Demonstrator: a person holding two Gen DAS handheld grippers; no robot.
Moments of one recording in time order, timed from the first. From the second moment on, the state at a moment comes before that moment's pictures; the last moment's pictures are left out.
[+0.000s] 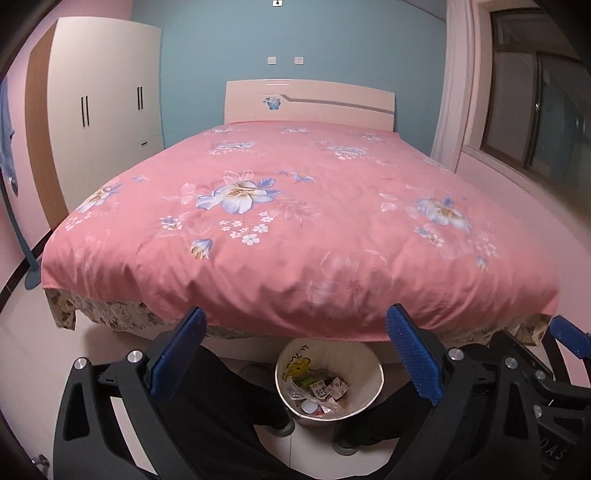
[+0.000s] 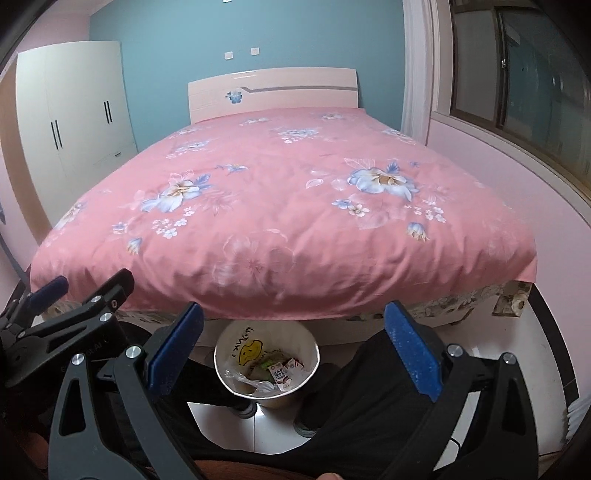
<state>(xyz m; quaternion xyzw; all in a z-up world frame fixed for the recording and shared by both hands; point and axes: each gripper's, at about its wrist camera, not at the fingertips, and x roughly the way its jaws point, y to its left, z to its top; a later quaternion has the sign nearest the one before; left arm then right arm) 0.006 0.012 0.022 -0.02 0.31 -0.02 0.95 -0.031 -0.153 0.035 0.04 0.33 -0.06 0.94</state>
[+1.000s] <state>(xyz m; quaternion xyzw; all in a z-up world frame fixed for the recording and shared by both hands) 0.005 0.009 0.024 0.00 0.32 0.00 0.95 -0.030 -0.154 0.029 0.05 0.34 -0.05 0.94</state>
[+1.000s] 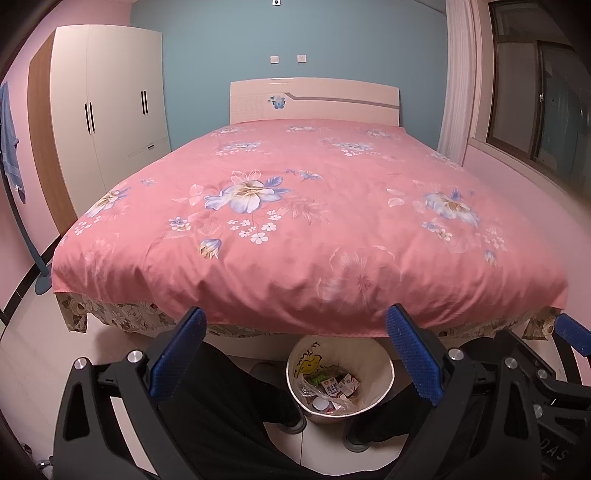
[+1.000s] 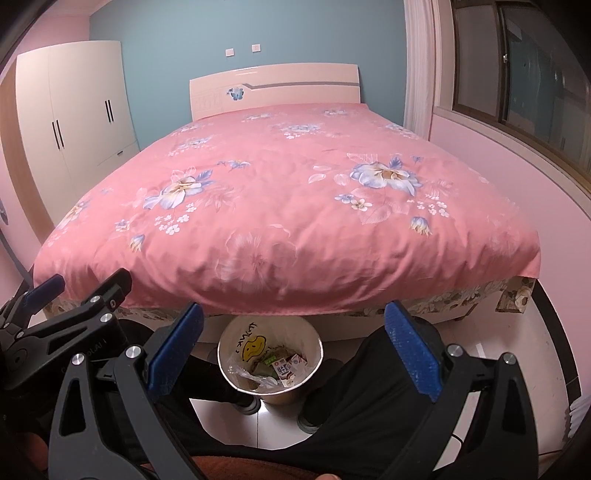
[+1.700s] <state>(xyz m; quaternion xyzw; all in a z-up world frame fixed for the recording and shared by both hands) 0.006 0.008 0.022 0.00 0.32 0.00 0.95 -0.028 -0.153 0.028 0.05 0.34 -0.05 0.94</state>
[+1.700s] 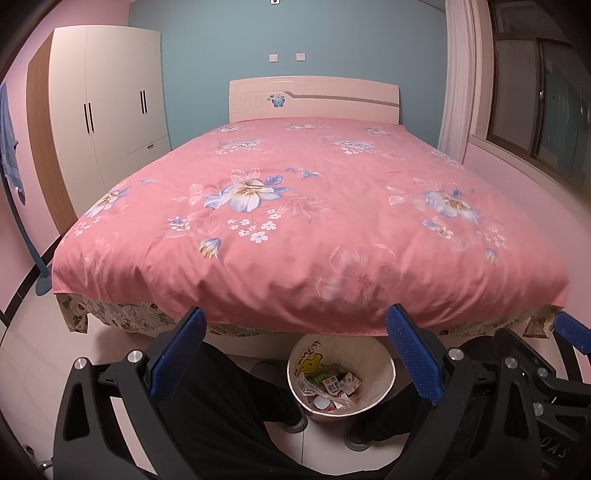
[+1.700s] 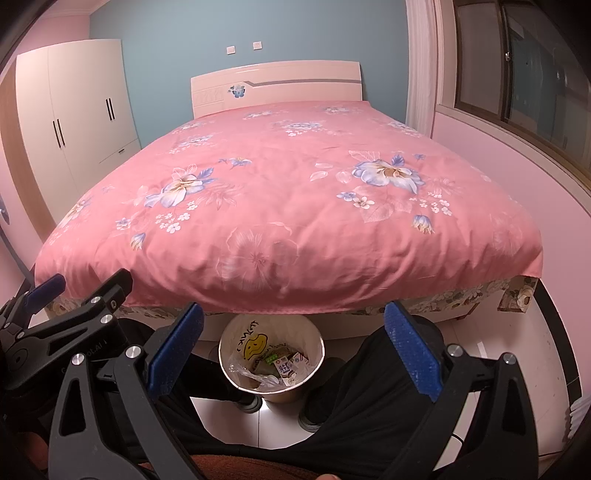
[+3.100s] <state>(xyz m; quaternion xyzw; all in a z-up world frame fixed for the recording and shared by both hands) 0.013 0.017 0.021 0.01 0.32 -0.02 0.95 -0.027 -0.150 0.027 0.06 0.34 -0.06 0.94</state>
